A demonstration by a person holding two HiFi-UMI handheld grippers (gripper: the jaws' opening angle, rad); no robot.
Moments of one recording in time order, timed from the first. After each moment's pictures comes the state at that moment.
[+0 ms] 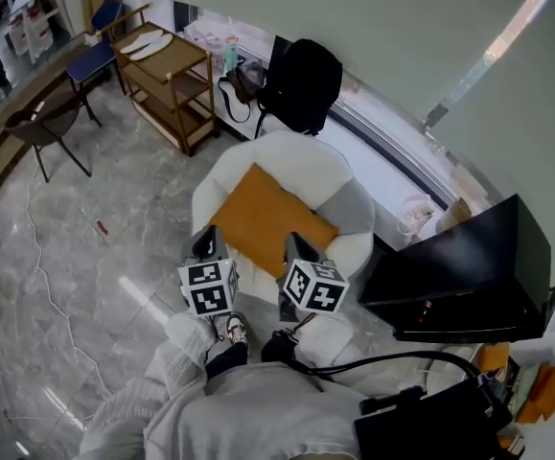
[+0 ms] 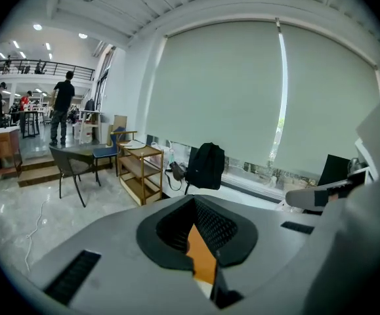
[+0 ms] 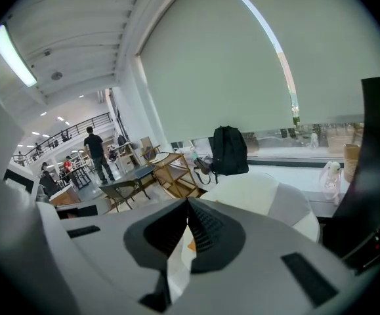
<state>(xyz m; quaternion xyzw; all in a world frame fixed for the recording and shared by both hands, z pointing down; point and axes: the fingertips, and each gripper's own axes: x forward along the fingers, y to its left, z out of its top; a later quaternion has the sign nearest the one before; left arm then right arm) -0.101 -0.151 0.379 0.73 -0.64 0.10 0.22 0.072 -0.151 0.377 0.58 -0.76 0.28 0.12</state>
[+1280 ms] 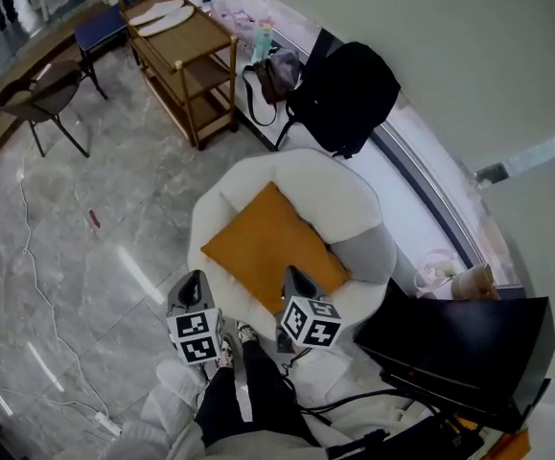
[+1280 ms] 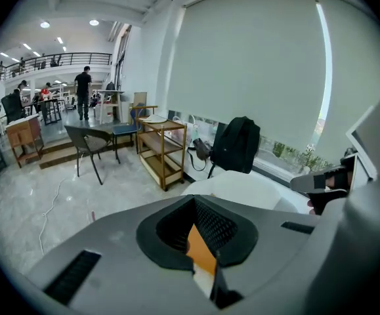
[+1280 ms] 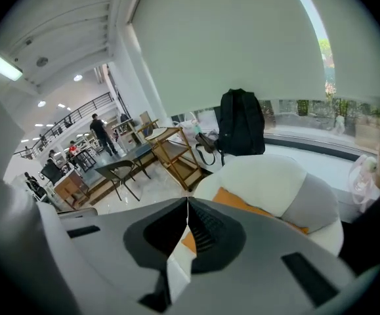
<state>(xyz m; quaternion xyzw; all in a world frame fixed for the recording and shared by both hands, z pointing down) -0.142 -0.252 0.514 0.64 -0.69 0.16 0.30 0.054 -0.307 0.510 0.51 -0.76 0.34 0.21</state>
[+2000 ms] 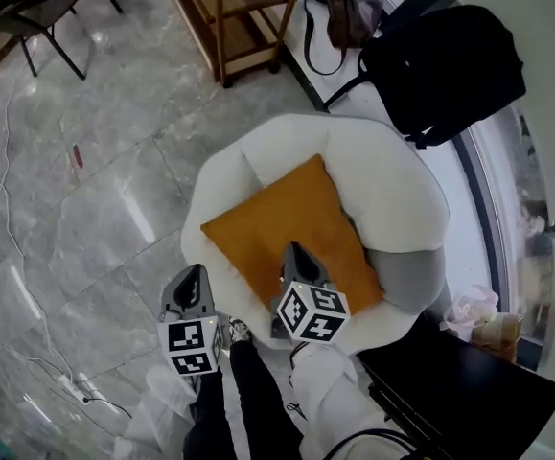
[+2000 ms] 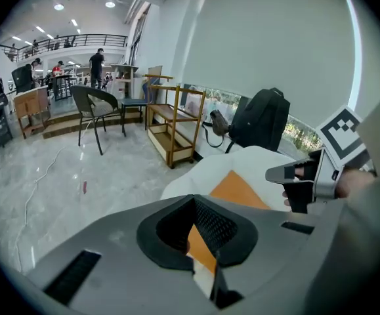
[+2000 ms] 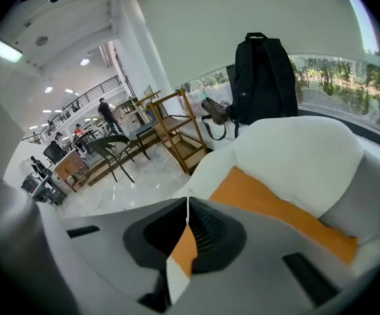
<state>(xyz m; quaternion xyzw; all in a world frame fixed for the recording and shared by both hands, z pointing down) -0.164 -0.295 0.728 0.60 -0.70 0.15 0.36 -0.011 -0.406 0.732 0.46 -0.78 0.34 0.26</state>
